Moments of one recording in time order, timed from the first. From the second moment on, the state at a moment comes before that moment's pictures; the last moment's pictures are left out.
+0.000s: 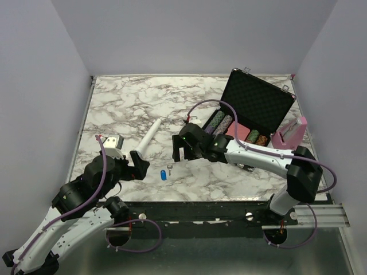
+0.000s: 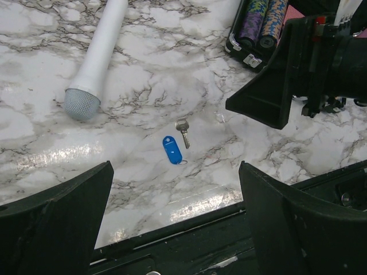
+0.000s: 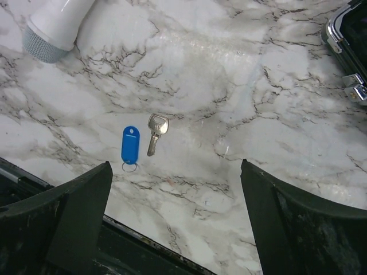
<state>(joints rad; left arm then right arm) -0.78 0.38 0.82 -0.92 -0.31 -0.57 1.03 1.64 1.21 -0.44 0.22 0.69</state>
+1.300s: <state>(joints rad) -0.78 0.38 0.82 -0.91 -0.31 -0.57 1.03 0.97 0.72 -0.22 0.90 0.63</state>
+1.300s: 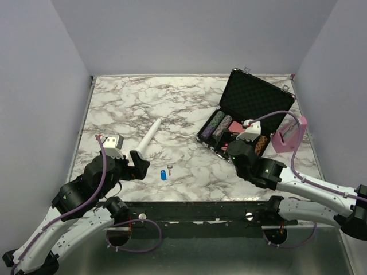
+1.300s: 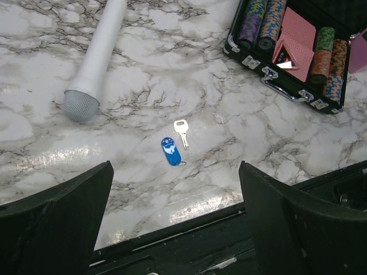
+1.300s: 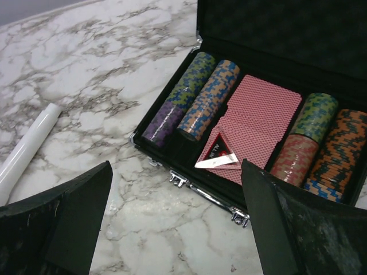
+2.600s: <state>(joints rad) -0.78 0.37 0.82 -0.91 -0.31 -0.57 1.03 0.73 0.37 -0.23 0.61 0.85</state>
